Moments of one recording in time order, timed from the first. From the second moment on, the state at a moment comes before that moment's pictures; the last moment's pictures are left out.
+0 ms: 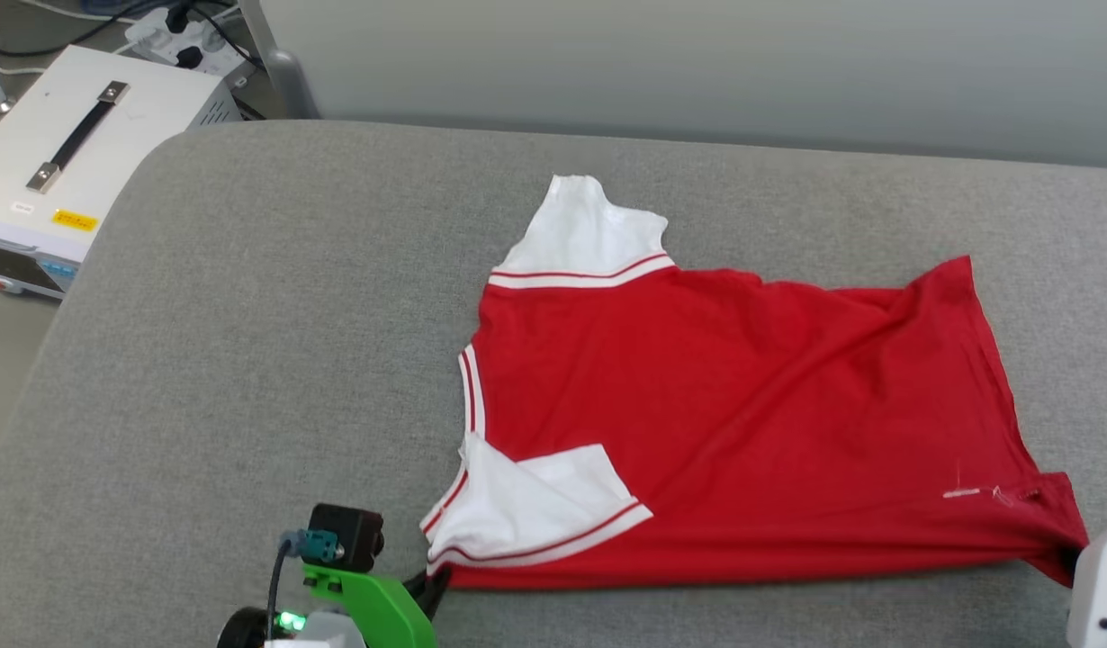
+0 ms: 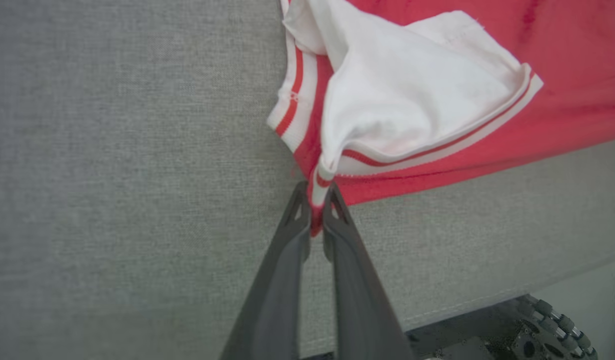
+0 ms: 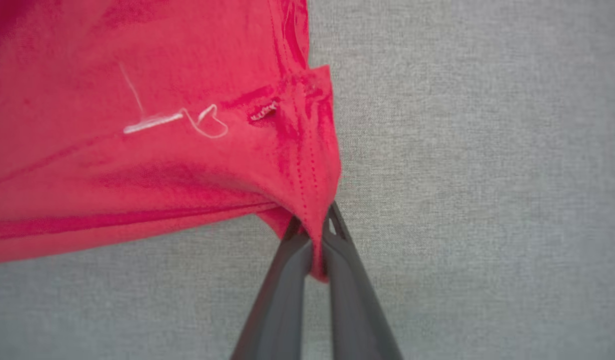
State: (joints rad) left arm -0.10 0.50 -0.65 0.05 -0.79 0.19 0.26; right arm 0.03 -0.23 -0.28 -0.01 0.29 0.13 0.78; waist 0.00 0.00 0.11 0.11
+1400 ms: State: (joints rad) left arm -0.11 0.37 -0.51 0.02 -0.62 0.16 -0.26; right arm 0.10 -0.21 -0.18 -0.23 0.38 0.13 0.12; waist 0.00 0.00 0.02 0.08
